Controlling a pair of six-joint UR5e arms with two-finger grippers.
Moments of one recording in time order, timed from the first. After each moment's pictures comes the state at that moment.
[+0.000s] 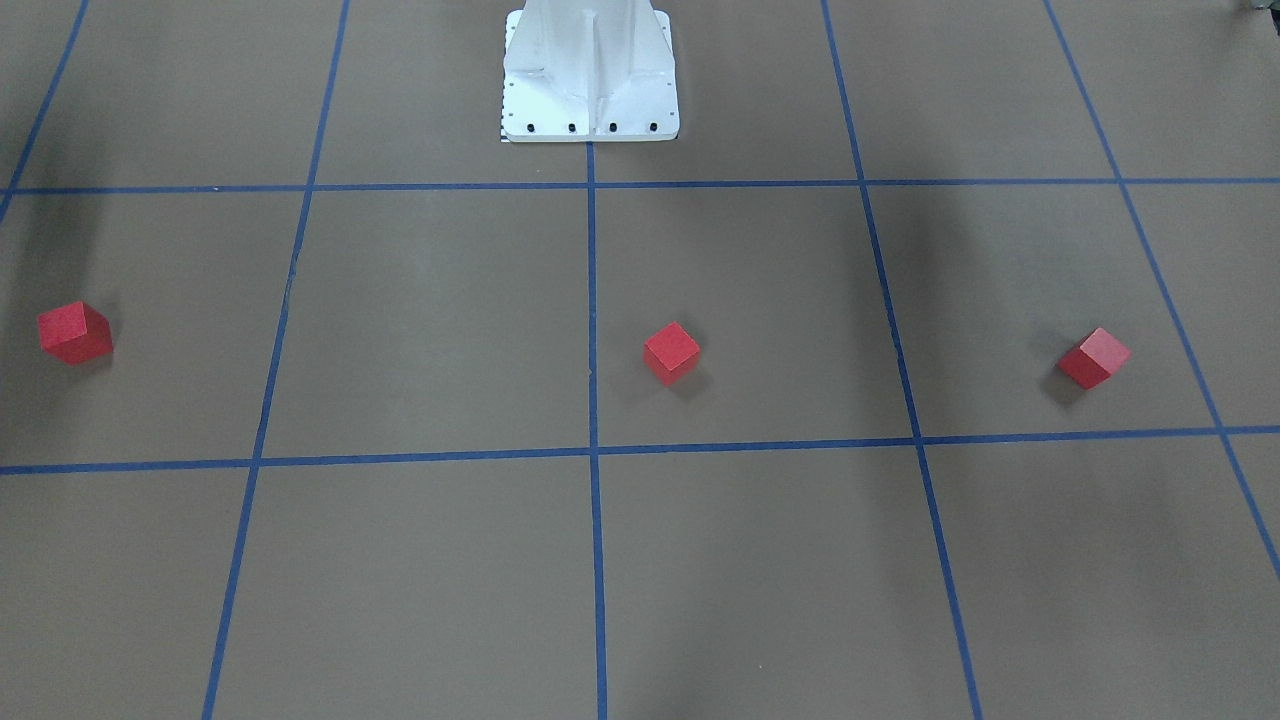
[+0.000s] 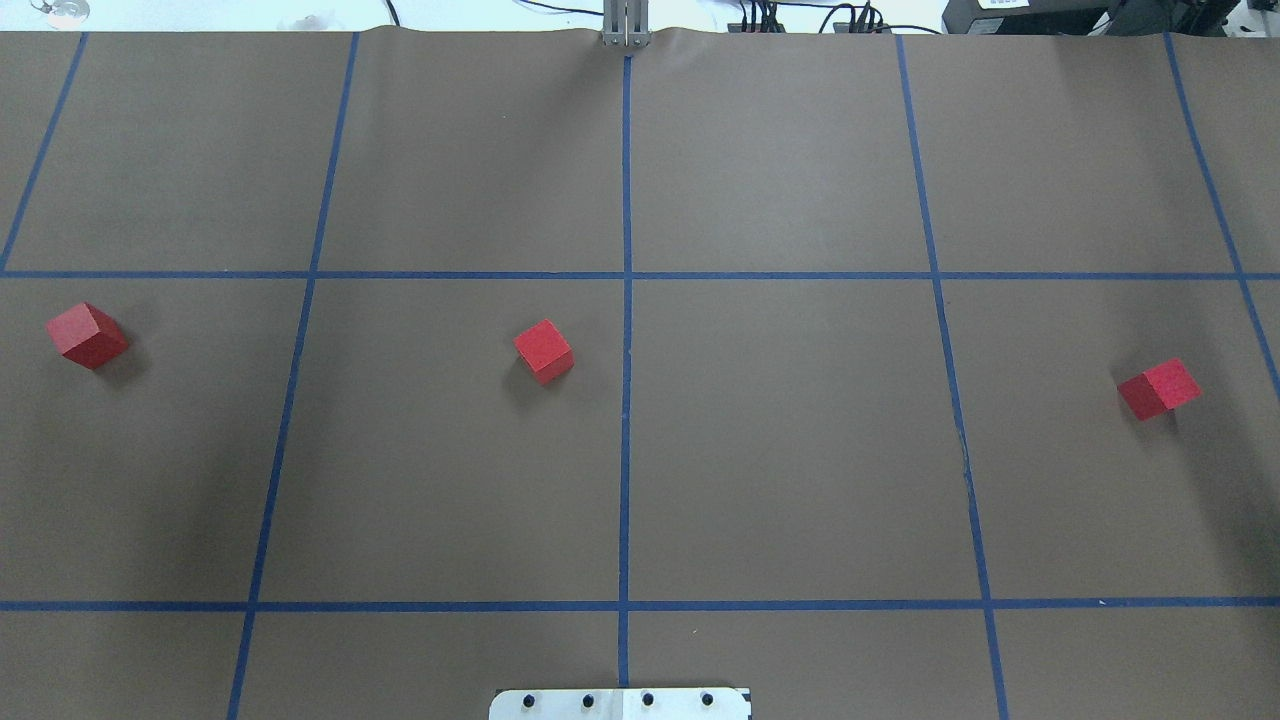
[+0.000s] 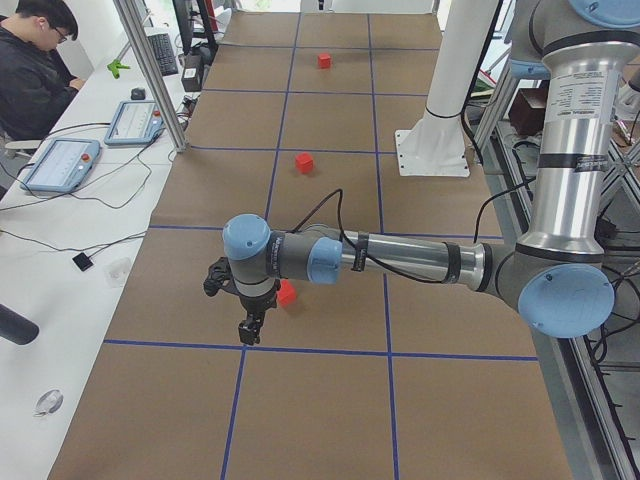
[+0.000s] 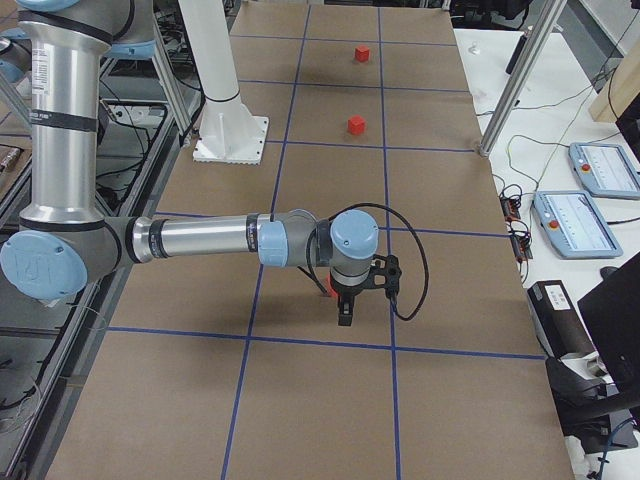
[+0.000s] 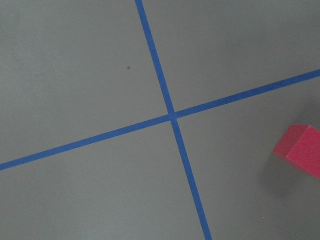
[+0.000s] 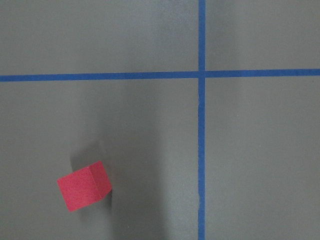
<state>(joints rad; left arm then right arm) -1.51 -1.61 -1.63 -1.58 -2.27 0.18 1.54 -1.68 1.78 -1.63 2.42 0.06</state>
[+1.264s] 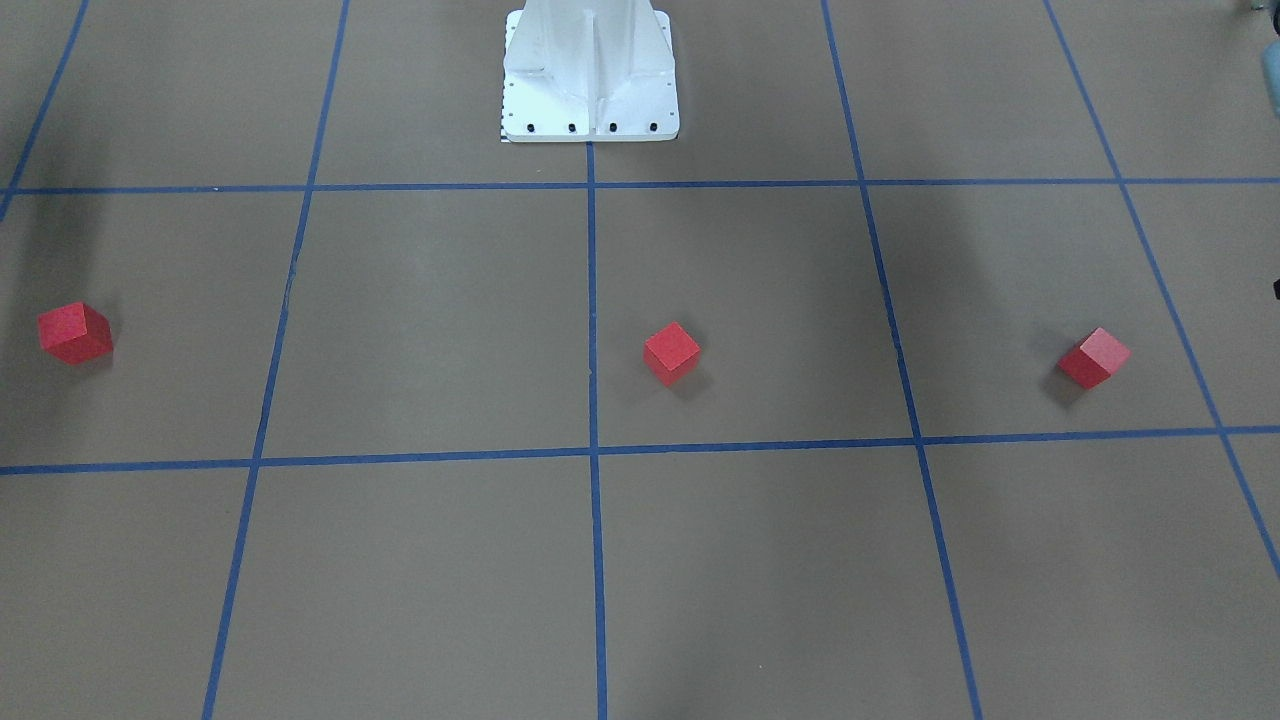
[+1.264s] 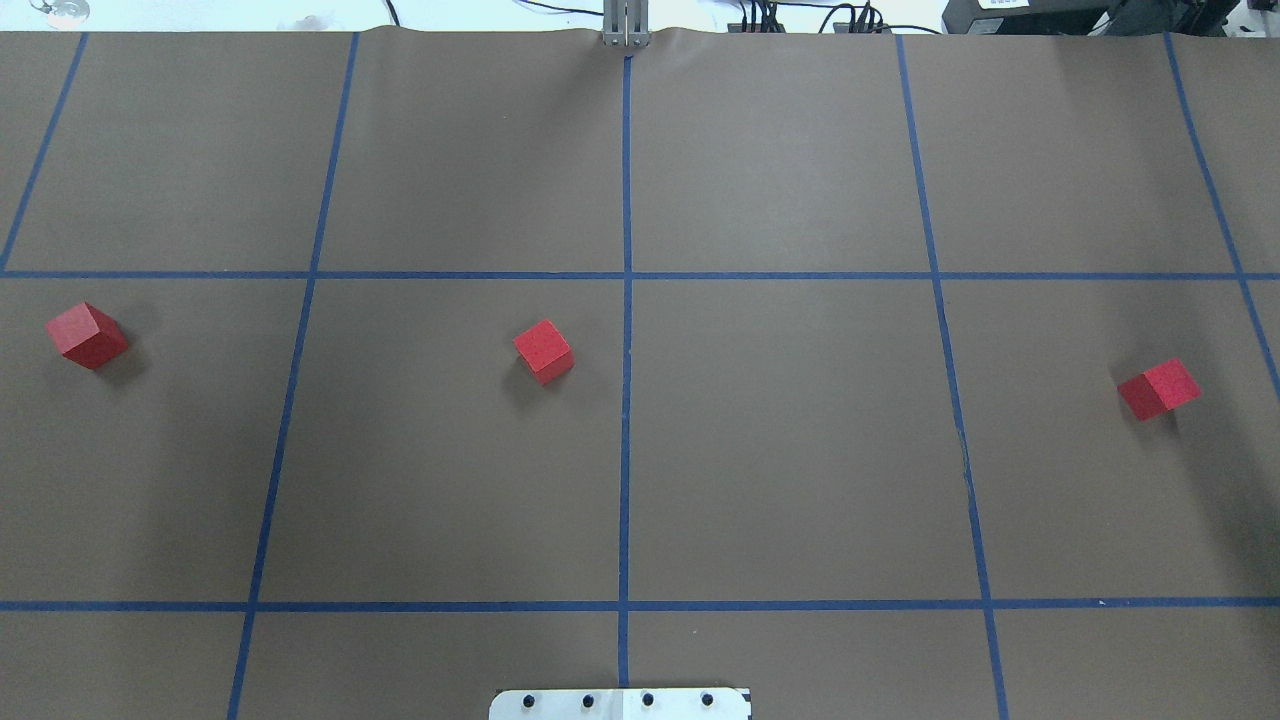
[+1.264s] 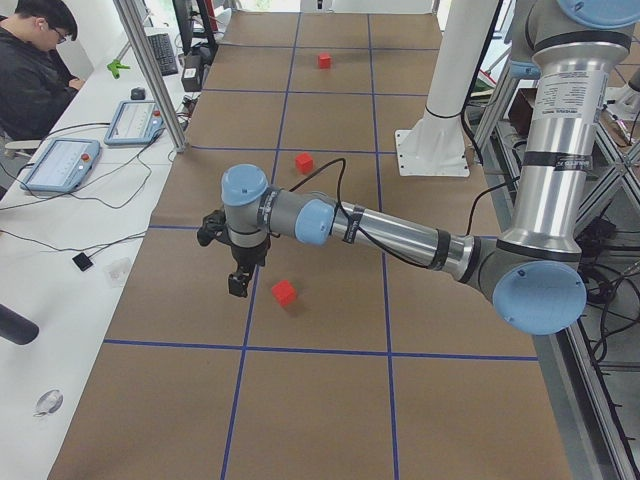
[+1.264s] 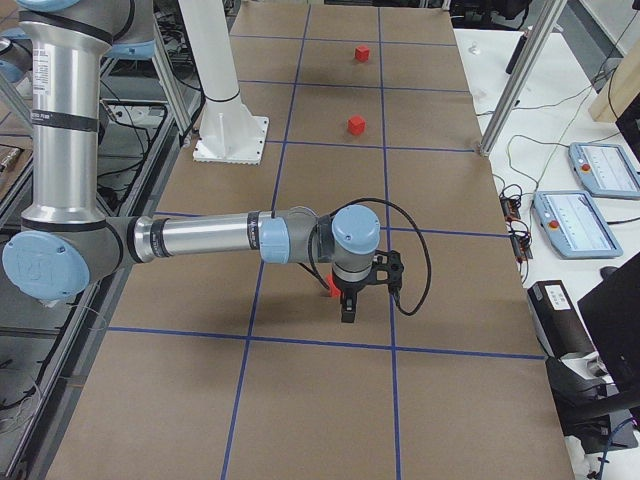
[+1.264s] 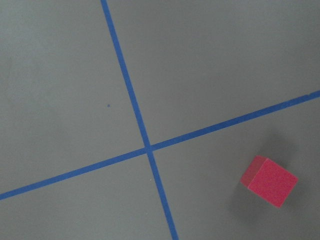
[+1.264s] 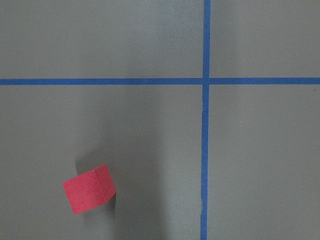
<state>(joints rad) -1.40 -1.68 -1.78 -1.59 -2.27 -0.03 1.54 -1.67 1.79 -1.63 2.42 0.06</state>
